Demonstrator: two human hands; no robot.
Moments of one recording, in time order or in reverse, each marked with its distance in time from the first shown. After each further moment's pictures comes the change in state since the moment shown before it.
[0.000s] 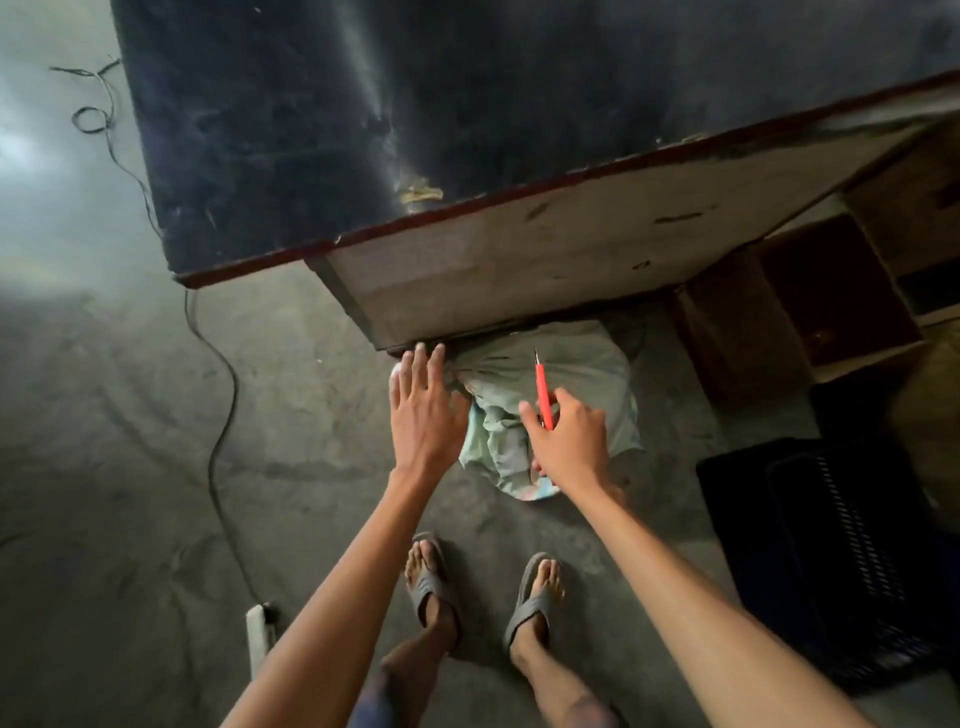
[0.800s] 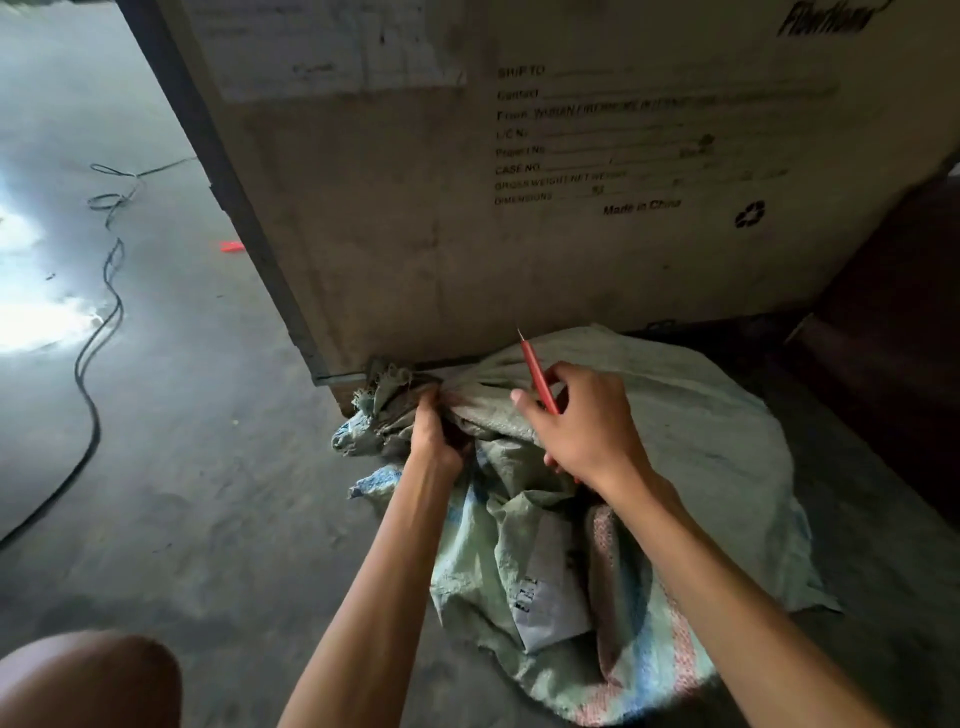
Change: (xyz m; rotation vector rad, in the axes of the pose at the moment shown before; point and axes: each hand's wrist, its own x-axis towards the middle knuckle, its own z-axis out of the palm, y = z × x) left_hand 0.172 -0.130 0.437 -1.845 -0.160 -0.656; right_hand 0.189 0.244 0.291 0.151 0.191 -0.500
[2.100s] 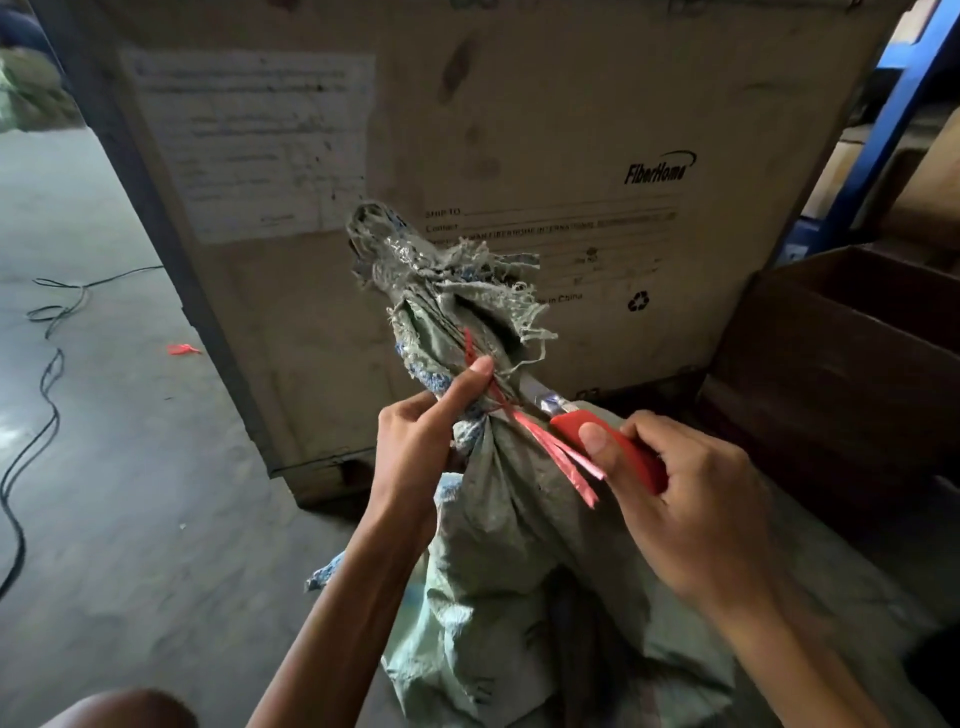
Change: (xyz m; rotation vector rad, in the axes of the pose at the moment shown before) left_hand -0.216 0.028 0.080 0.481 -0.373 0.633; right_hand -0.098 -0.045 -0.140 -0.215 0.401 -0.177
